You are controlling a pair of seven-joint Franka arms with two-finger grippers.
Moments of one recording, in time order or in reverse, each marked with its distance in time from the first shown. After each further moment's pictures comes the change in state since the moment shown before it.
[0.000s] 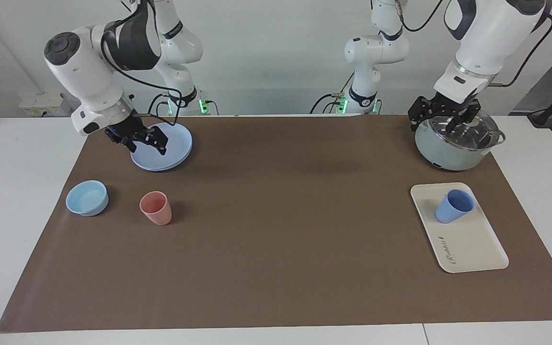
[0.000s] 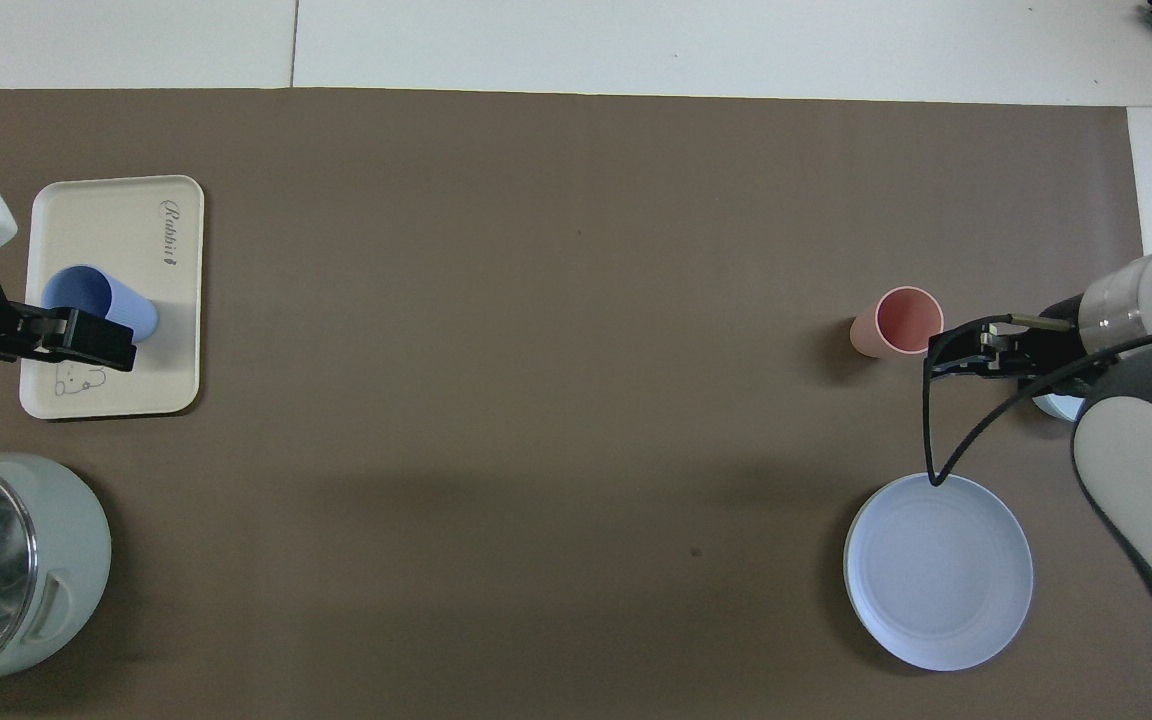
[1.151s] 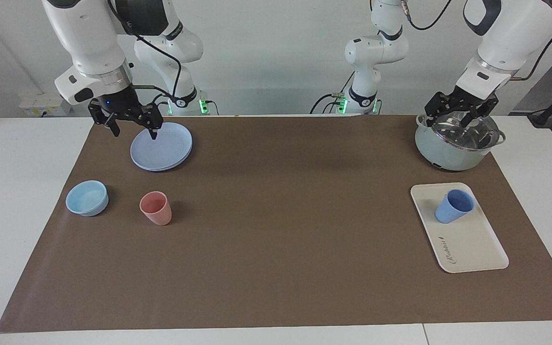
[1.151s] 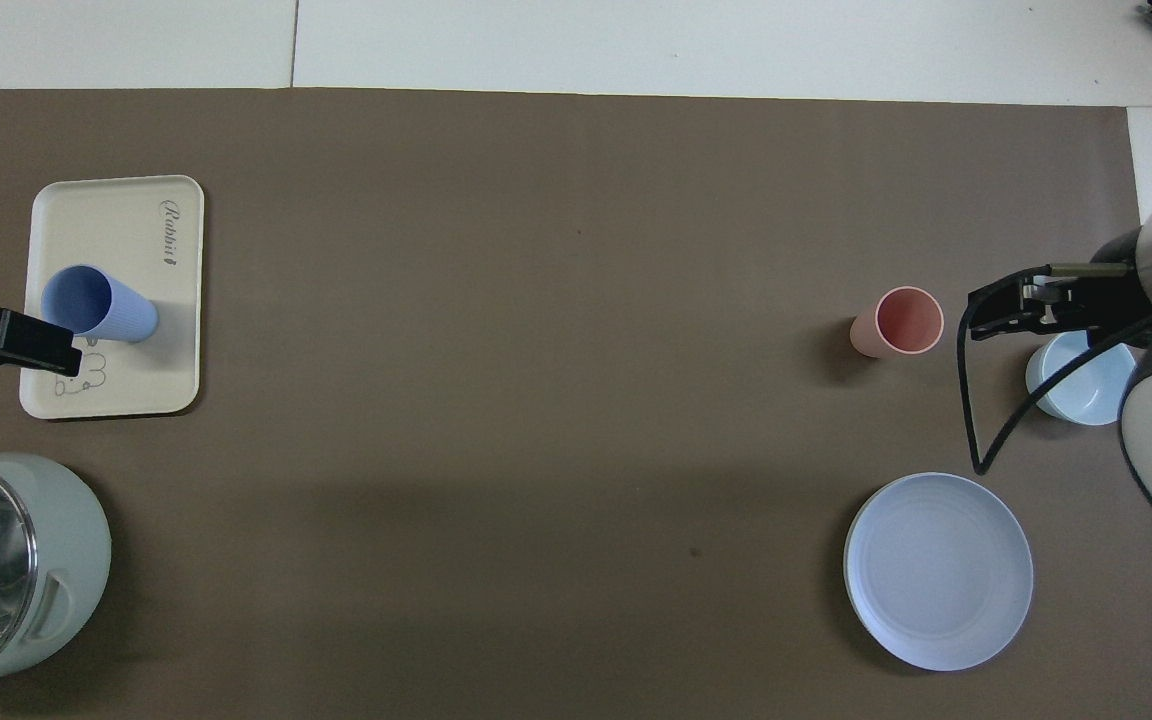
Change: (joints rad) left arm 0.071 0.000 -0.007 0.008 -0.001 -0.022 0.021; right arm 0.055 0.081 -0.006 0.298 -0.112 -0.201 -0.006
